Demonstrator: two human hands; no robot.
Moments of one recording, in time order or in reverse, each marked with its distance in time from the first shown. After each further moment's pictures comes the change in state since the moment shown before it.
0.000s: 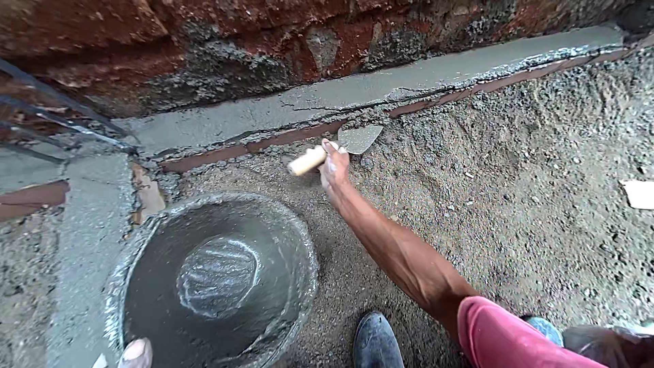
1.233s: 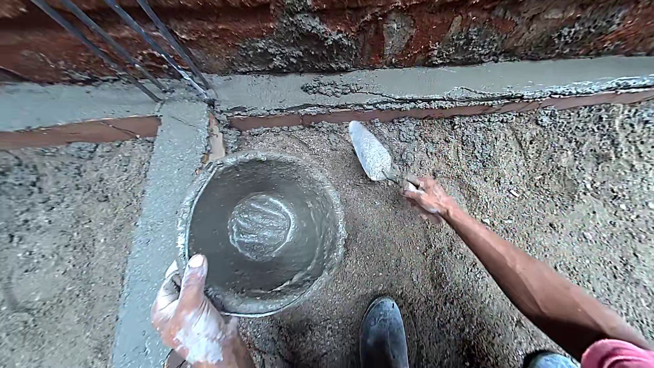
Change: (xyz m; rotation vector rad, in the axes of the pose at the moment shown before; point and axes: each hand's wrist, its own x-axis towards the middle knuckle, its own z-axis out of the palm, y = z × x) left_hand -0.006 0.007 0.000 -0.056 0.164 -0.099; right_hand -0.009 -0.073 -0.165 -1.512 -0.661 -0.039
